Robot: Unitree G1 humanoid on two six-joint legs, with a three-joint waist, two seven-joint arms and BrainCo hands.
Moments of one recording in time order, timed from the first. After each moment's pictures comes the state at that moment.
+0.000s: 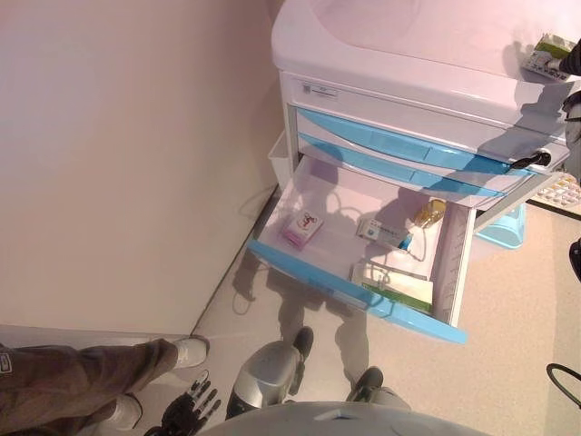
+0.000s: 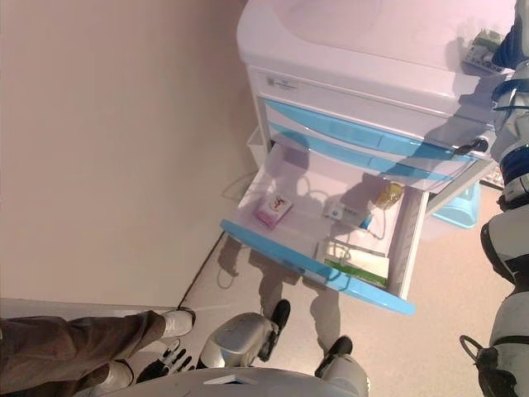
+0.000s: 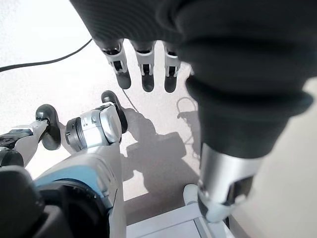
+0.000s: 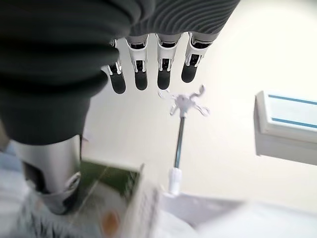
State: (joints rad) left arm 0.19 0.25 0.07 1.07 -0.90 0.11 -0.41; right arm -1.29 -0.98 0.76 1.12 -0.58 0.08 -0.69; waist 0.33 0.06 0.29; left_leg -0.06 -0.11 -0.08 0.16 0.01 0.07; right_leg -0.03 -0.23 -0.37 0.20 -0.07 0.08
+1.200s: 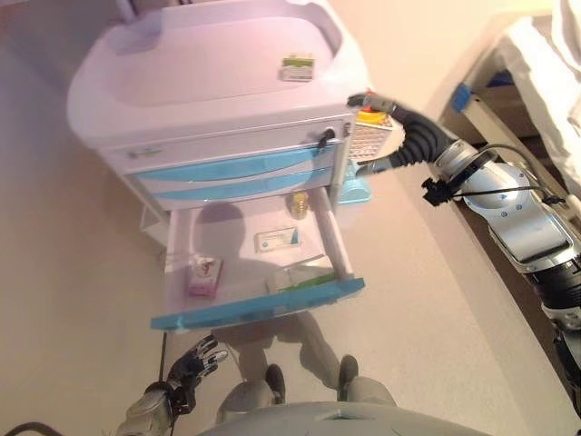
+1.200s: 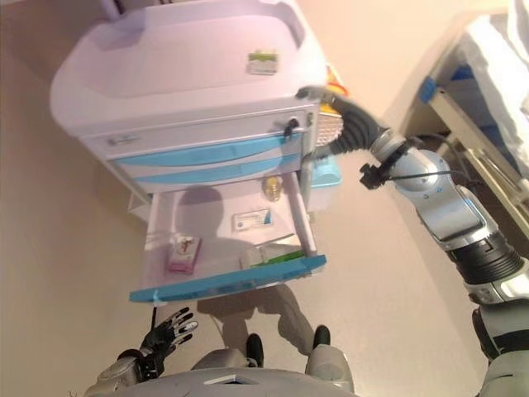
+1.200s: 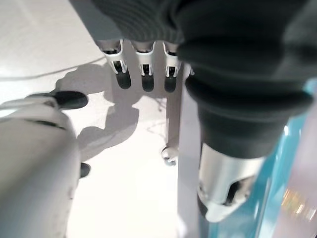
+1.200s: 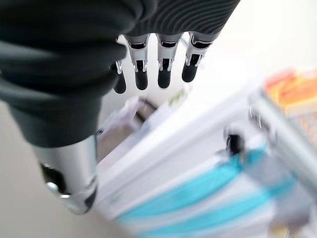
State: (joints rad) left arm 0.12 0.34 -0.13 0.86 -0.47 -0.07 -0.34; right arm -0.57 -0.91 0.34 -0.21 0.23 0.00 0.30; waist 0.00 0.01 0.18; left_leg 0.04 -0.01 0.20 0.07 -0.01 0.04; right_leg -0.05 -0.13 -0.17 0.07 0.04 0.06
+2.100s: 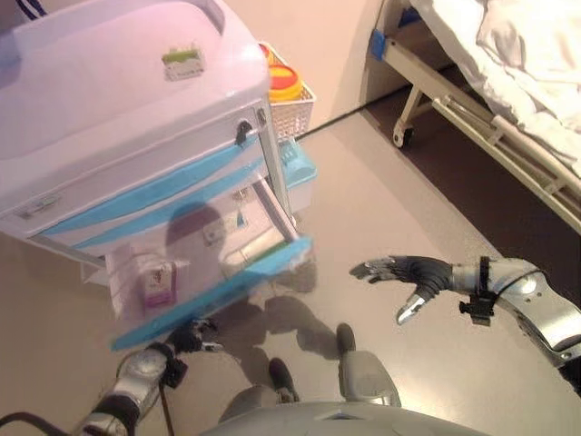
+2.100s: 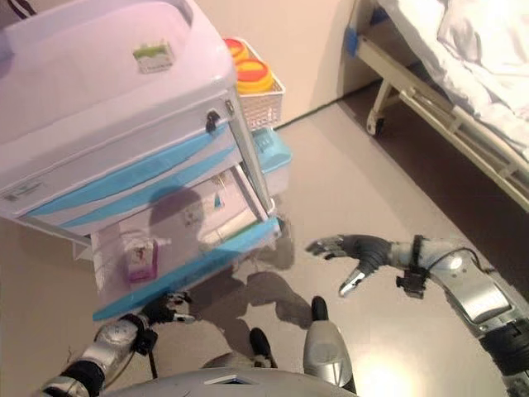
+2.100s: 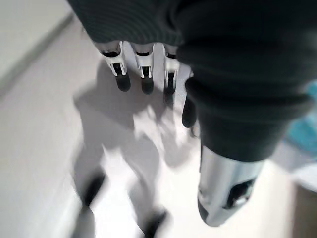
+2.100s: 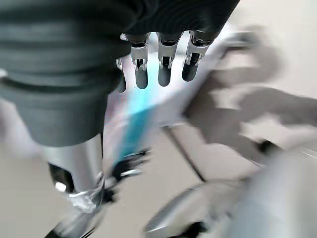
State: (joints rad) left arm -0.08 0.55 -0.36 0.90 -0.05 -0.18 -0.12; right arm 0.04 -0.98 0.19 -0.05 0.33 0.10 0.87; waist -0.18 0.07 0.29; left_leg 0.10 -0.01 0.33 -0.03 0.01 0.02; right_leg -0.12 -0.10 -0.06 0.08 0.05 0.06
